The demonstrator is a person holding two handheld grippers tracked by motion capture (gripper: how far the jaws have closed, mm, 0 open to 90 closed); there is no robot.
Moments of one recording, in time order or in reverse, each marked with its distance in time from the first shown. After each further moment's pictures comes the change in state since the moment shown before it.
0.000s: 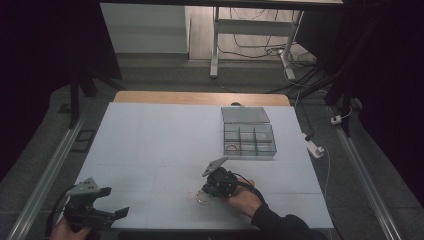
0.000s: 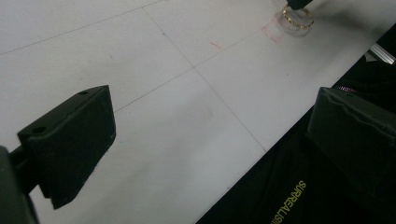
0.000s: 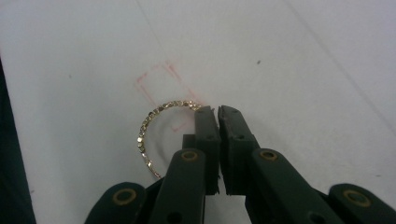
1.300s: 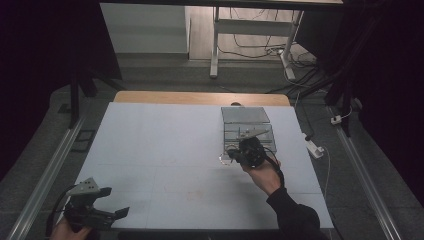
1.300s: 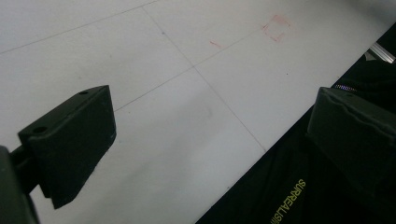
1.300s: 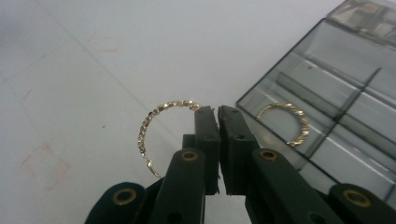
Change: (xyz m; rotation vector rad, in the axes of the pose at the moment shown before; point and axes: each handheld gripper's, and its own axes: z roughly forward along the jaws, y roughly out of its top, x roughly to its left) left arm 0.000 0.000 0.001 0.004 0.000 0.000; right arm -0.085 -0.007 -0.064 -0.223 -0.210 0.263
